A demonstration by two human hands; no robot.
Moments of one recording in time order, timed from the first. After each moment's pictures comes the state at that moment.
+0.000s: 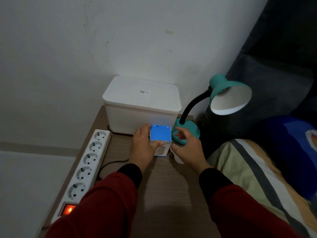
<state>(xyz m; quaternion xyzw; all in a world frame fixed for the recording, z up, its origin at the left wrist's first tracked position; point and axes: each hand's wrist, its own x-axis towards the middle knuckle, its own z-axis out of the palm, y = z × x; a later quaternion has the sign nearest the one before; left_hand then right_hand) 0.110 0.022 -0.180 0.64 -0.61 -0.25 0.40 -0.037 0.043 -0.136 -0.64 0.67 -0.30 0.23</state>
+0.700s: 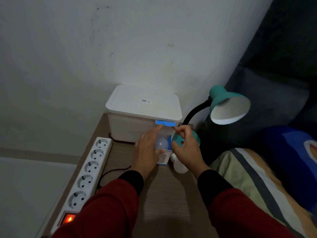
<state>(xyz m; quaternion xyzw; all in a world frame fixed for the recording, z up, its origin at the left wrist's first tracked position) 0.110 0.020 -0.171 0.58 -0.69 -0.18 0.38 -0.025 0.029 -0.125 -0.64 0.61 -0.39 0.26</state>
